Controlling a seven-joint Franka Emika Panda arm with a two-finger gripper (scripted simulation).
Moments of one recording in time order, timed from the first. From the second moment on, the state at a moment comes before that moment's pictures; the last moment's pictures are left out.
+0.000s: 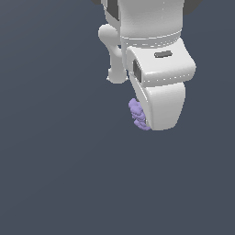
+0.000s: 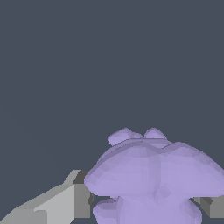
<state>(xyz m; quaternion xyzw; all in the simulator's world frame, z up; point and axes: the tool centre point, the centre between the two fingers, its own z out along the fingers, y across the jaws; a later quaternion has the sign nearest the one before) 0.105 0.066 0.387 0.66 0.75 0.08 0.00</state>
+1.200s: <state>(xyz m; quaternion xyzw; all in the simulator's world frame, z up) 0.114 0.054 0.499 0.56 0.82 0.10 0.00</state>
